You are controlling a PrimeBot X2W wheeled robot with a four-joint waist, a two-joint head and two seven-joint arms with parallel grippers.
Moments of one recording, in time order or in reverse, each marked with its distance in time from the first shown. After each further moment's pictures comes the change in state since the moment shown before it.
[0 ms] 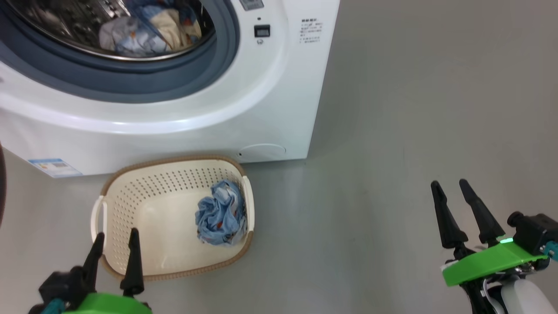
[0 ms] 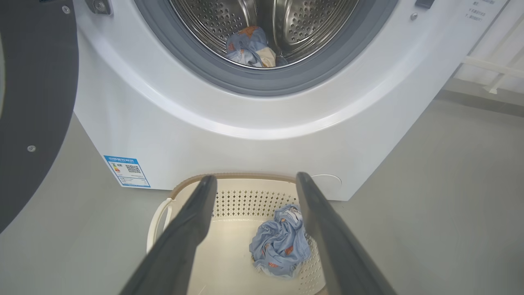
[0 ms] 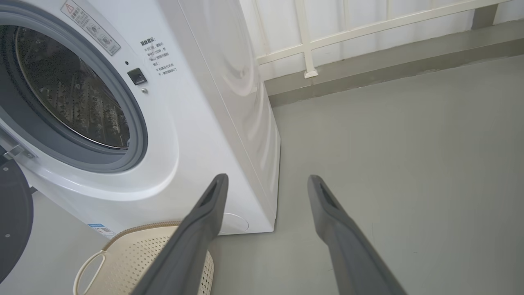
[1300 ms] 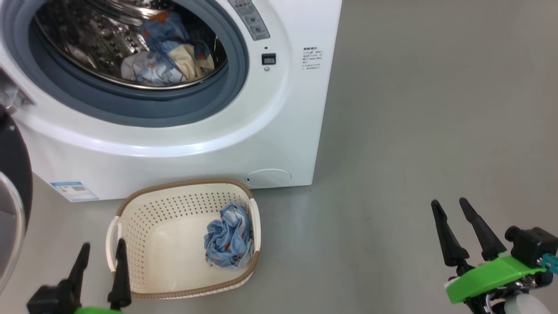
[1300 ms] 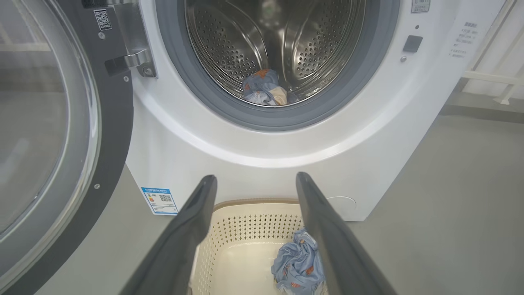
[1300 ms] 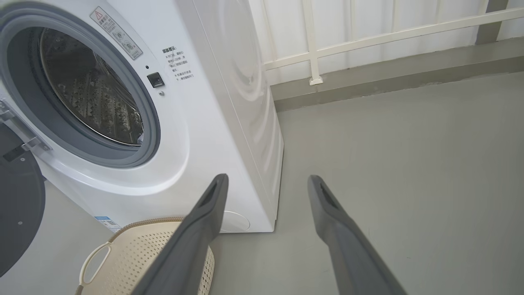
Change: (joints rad) left arm 0.033 0.001 0.058 -0.026 0.070 -0.011 0.000; right arm 0.026 -0.032 0.027 0.043 0.001 0.000 0.000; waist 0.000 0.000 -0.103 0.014
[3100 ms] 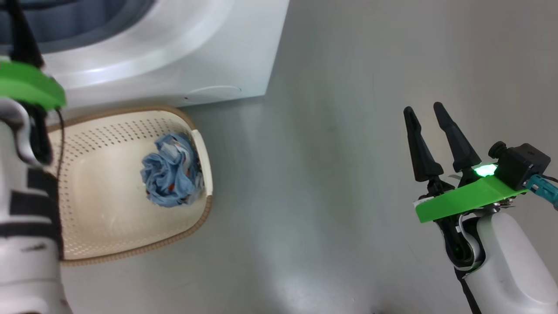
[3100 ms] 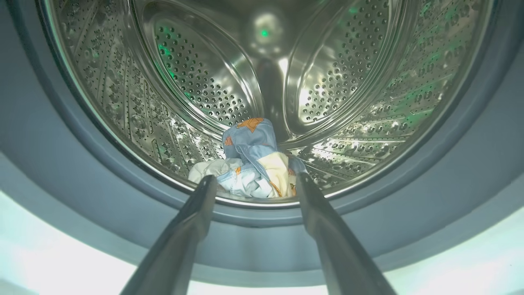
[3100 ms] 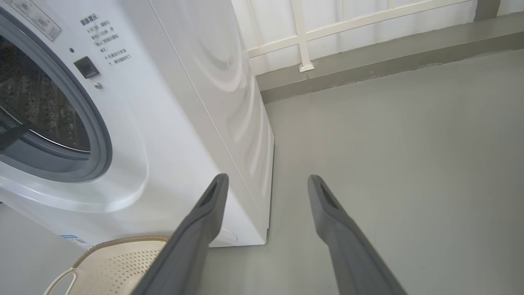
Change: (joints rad) left arm -0.973 0.107 0.042 0.529 0.046 0.010 0.000; right arm -0.299 0.087 0.043 -0.032 0.000 0.000 0.000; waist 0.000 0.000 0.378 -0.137
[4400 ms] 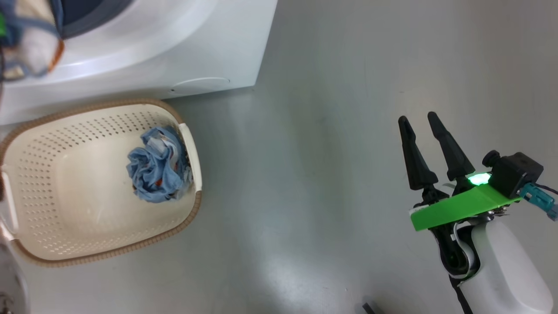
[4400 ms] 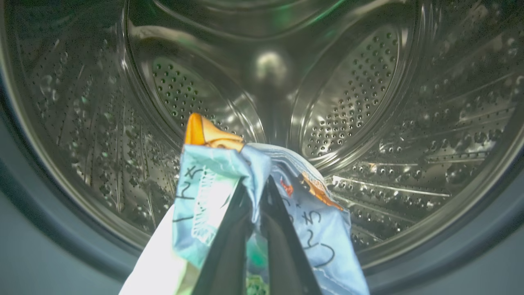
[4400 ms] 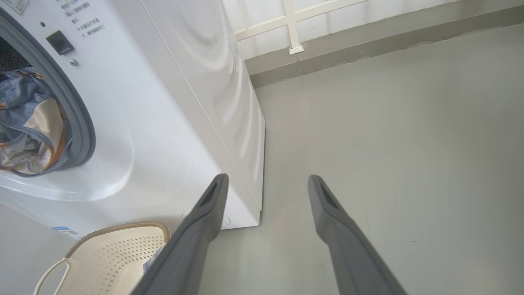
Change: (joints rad) left arm -0.269 0.094 -0.091 0.203 -0.055 -0.004 0.000; right arm 0.031 0.016 0.002 -0.008 0.000 0.000 0.000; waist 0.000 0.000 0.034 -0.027
